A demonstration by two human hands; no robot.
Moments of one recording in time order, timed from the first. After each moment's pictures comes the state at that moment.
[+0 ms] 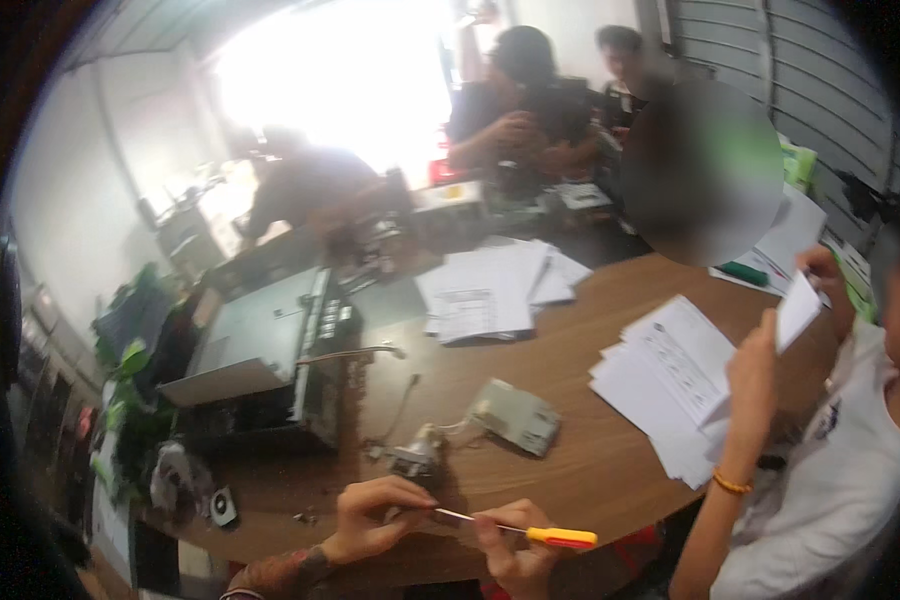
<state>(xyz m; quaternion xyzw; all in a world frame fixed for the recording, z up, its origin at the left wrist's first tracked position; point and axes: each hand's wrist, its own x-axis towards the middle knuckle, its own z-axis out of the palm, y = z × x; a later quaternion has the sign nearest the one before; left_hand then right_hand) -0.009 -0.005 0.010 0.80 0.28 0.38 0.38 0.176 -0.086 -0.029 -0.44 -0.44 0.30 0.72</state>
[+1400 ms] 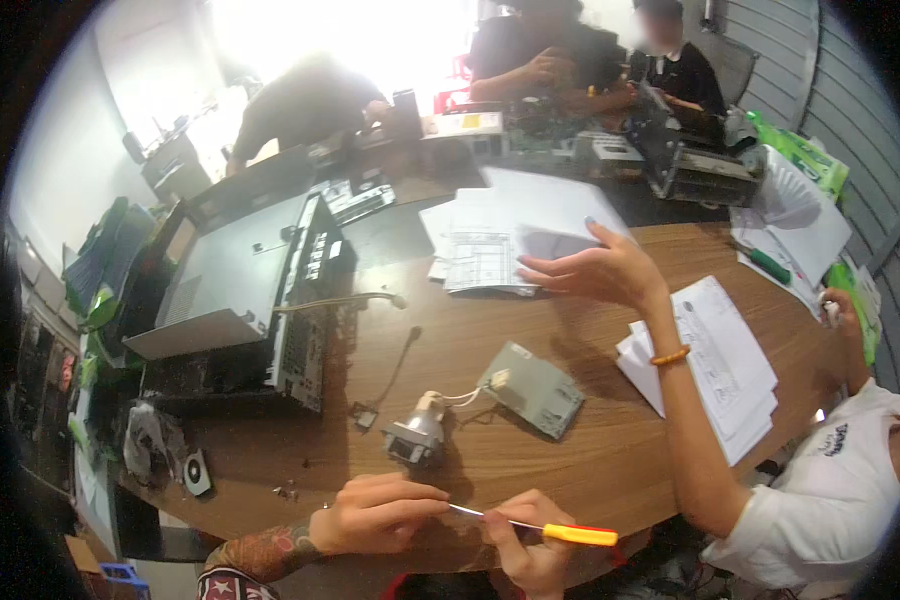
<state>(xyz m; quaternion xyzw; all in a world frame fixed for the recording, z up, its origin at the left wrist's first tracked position) -0.015 -0.002 0.004 0.88 0.18 0.37 0.23 0.183 -0.084 -0.030 -0.52 -0.48 0.30 0.64</state>
